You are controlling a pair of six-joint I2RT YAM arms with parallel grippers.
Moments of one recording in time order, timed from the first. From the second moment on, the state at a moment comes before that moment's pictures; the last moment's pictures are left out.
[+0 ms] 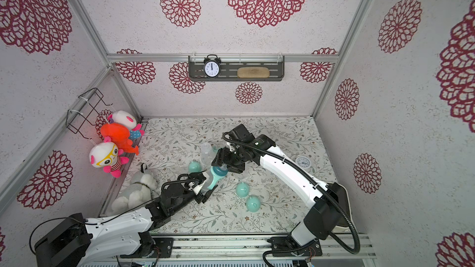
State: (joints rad) left arm -0.87 1.11 0.26 0.60 -0.15 0.19; right arm 0.75 1.54 1.53 -0.95 -0.41 0.87
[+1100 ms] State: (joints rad) left arm -0.80 1.13 0.28 0.67 -0.03 0.13; right arm 0.78 1.54 1.63 -1.13 -0.39 0.51
